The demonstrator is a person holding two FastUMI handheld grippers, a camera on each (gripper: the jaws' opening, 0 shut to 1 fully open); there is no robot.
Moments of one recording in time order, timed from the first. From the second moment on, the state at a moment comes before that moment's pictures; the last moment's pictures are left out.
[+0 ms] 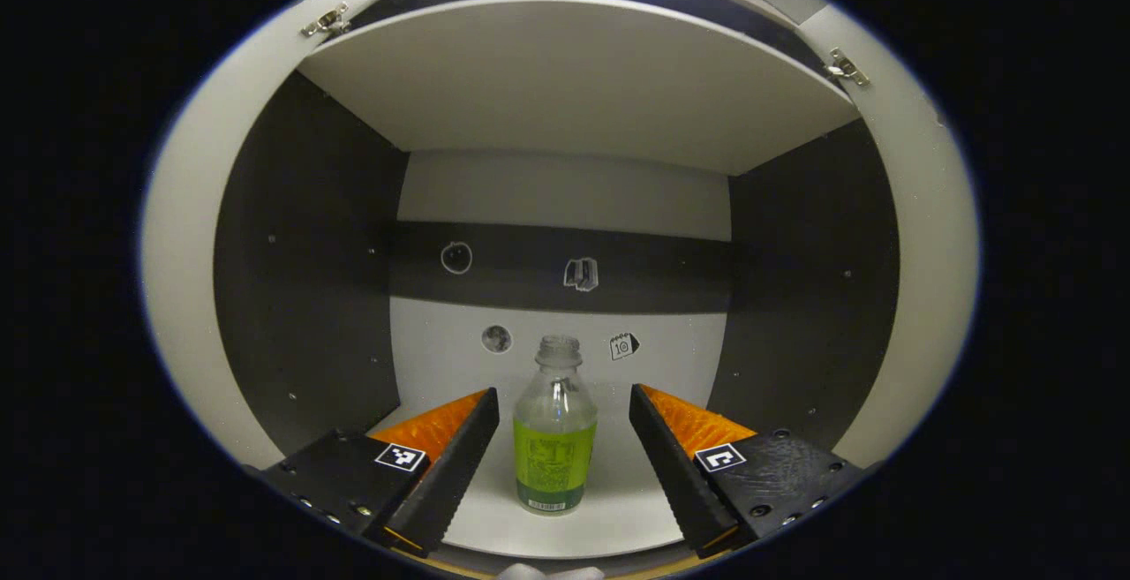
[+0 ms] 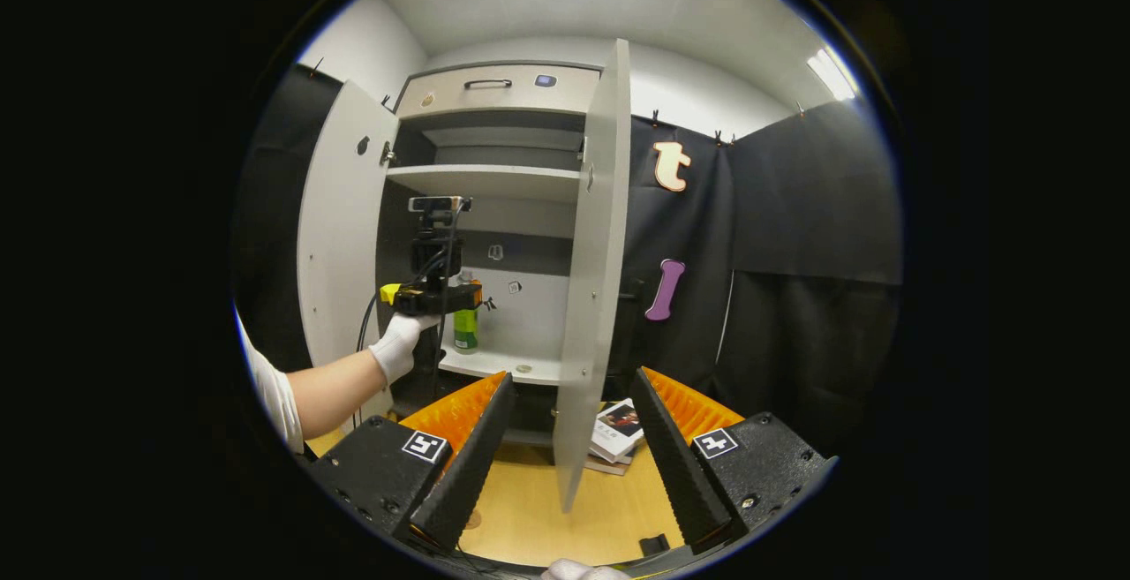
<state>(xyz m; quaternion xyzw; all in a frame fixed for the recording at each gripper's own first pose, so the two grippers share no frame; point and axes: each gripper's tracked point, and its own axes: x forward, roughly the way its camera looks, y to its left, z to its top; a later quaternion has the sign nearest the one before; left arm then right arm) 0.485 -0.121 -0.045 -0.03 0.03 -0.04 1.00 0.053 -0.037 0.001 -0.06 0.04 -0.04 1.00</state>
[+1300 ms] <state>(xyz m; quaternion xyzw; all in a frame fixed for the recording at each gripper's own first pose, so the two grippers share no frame) 0.319 -0.122 -0.062 0.00 -0.02 -0.09 1.00 0.066 -0.032 -0.025 -0.05 0.05 -0.03 1.00</state>
